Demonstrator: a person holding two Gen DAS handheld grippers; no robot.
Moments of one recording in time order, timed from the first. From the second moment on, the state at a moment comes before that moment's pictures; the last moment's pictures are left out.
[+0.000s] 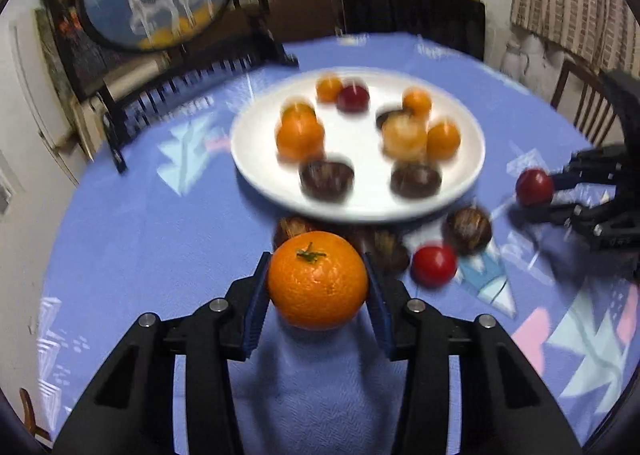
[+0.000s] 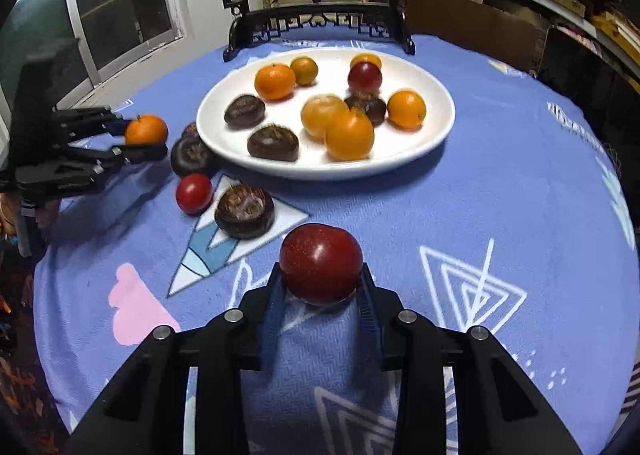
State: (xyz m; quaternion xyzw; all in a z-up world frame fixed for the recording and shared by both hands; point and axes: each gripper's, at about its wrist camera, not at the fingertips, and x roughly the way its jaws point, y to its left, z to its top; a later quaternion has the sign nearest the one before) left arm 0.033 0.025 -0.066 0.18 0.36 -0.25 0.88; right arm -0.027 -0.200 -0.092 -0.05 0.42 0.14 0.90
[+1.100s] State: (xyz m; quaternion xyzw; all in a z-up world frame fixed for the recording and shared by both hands) left arm 0.125 -0.048 -0.037 0.12 0.30 -0.15 0.93; right arm 0.076 -0.192 -0.008 0.04 0.28 0.18 0.94
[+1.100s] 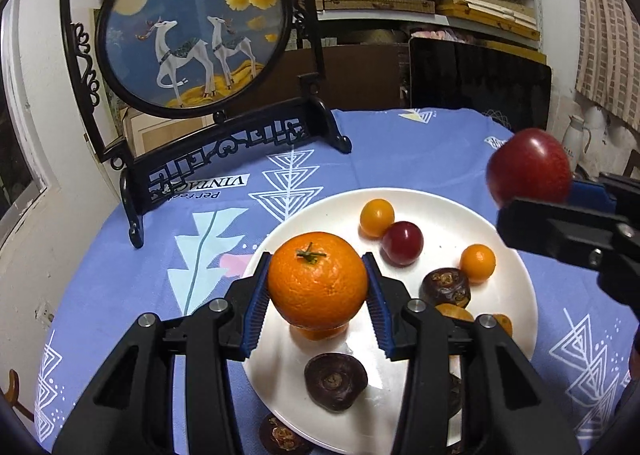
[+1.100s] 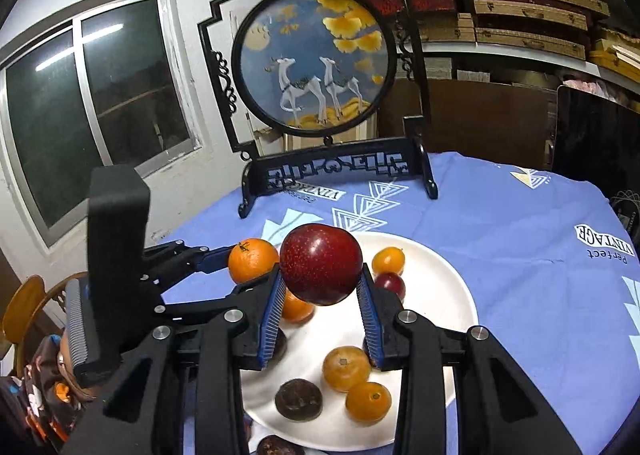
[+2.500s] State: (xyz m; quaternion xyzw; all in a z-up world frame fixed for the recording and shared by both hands) left arm 0.124 -0.052 -0.044 0.14 0.29 -0.12 0.94; right arm 0.092 -0.198 -0.033 0.06 0.30 0.14 0.94
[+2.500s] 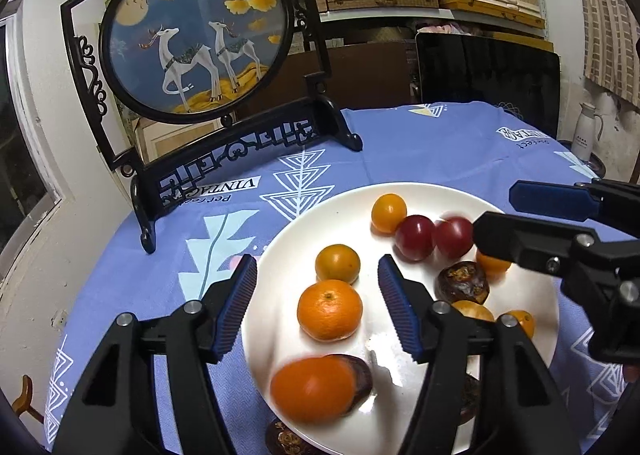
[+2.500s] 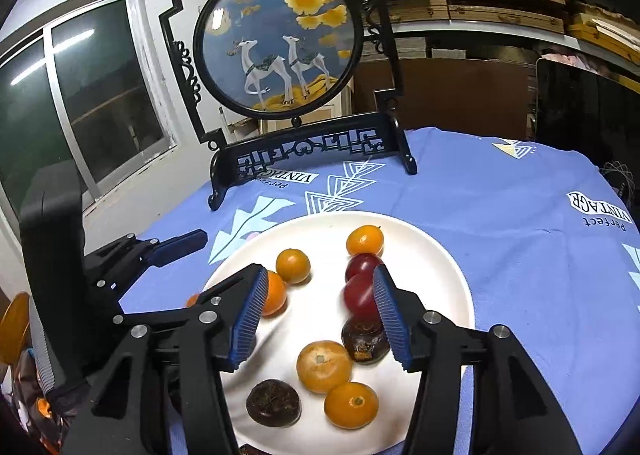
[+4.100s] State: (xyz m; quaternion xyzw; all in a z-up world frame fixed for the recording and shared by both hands) left arm 0.013 -0.048 -0.098 0.14 0.42 -0.17 0.88; right arm -0.039 -0.190 -0.101 -0.05 0.41 0.17 0.90
